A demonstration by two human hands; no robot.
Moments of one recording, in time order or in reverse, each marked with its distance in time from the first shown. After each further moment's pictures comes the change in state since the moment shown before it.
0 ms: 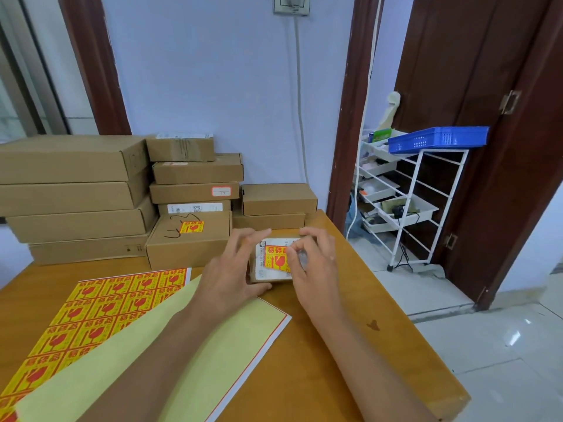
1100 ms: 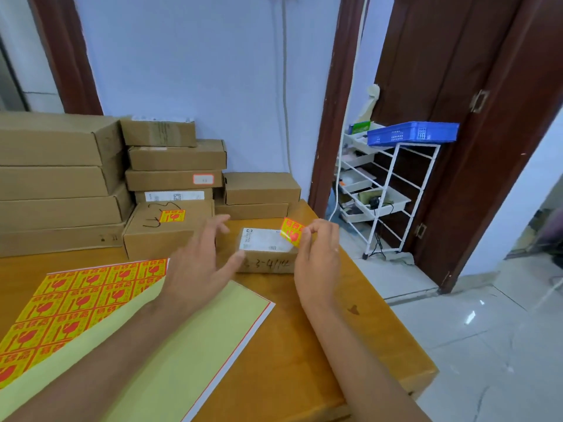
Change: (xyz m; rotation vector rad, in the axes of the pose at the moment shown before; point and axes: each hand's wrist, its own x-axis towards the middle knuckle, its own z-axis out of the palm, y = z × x) left_hand -0.010 0.005 -0.026 -0.093 0.091 -0.123; right_hand -0.001 0.004 -0.009 -0.106 0.257 0.172
